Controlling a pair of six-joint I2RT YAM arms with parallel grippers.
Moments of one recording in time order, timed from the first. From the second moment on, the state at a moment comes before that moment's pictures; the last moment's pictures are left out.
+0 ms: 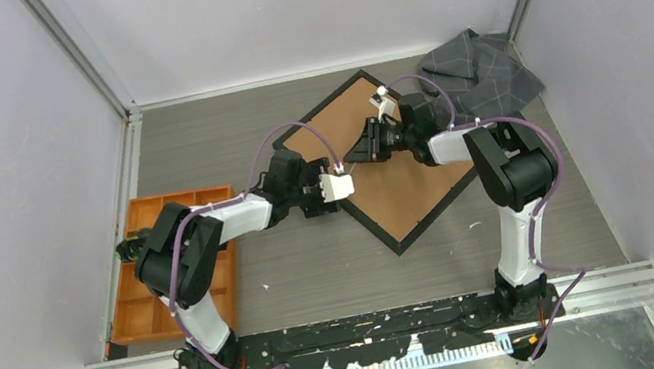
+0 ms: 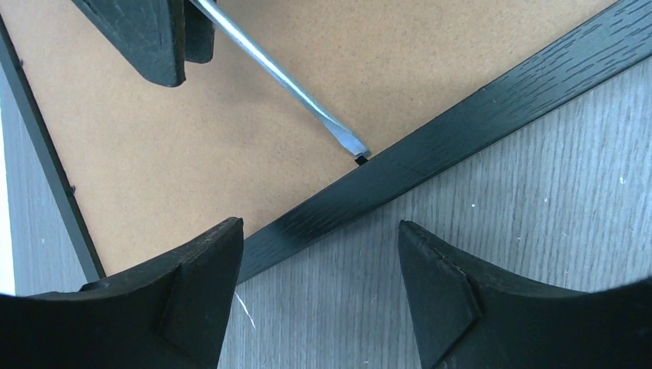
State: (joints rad) left arm -0.58 1.78 0.91 0.17 0.37 0.96; right arm 0.29 1.98 1.05 0.44 -0.79 0.61
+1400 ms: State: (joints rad) left arm -0.59 1.78 0.91 0.17 0.36 0.90; right arm 0.33 1.97 1.06 0.44 -0.78 0.57
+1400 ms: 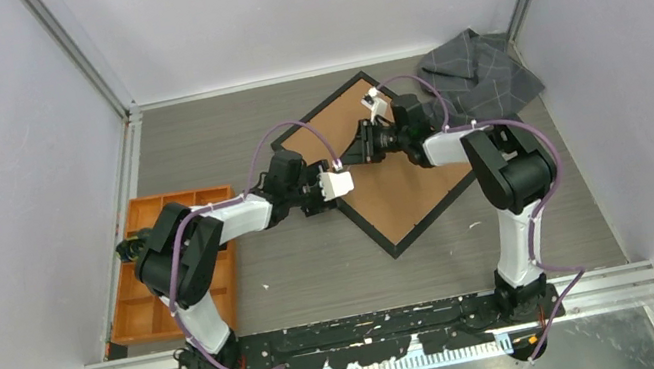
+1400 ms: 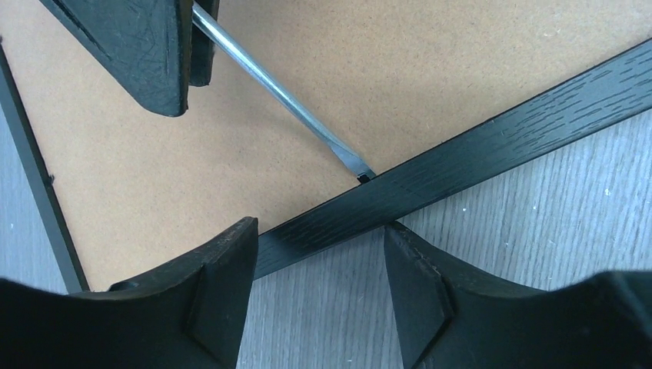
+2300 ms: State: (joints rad) left arm -0.59 1.78 0.91 0.16 0.36 0.82; right arm 0.39 1.90 1.05 0.38 -0.67 0.50
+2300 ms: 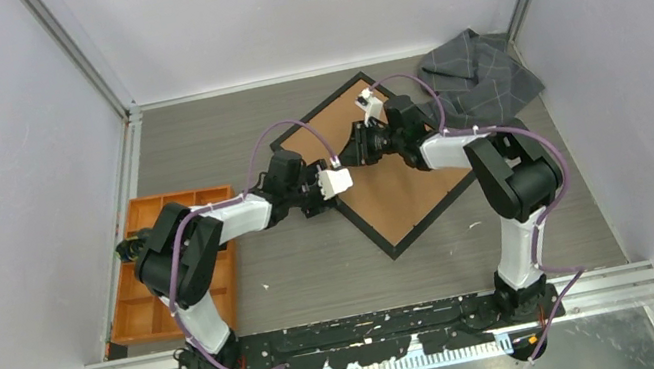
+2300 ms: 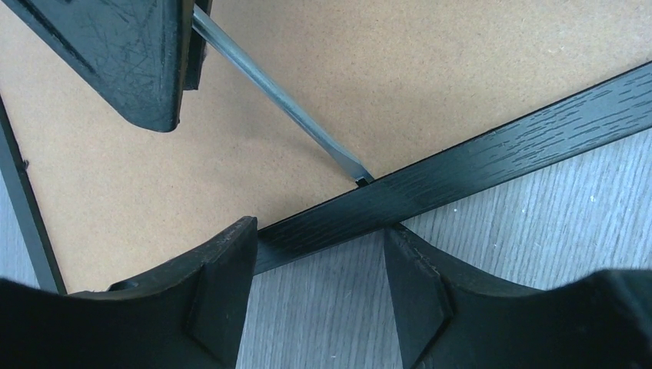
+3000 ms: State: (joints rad) left arm -0.59 1.78 0.91 0.16 0.36 0.80; right arm 0.40 1.89 1.03 0.40 -0.64 0.52
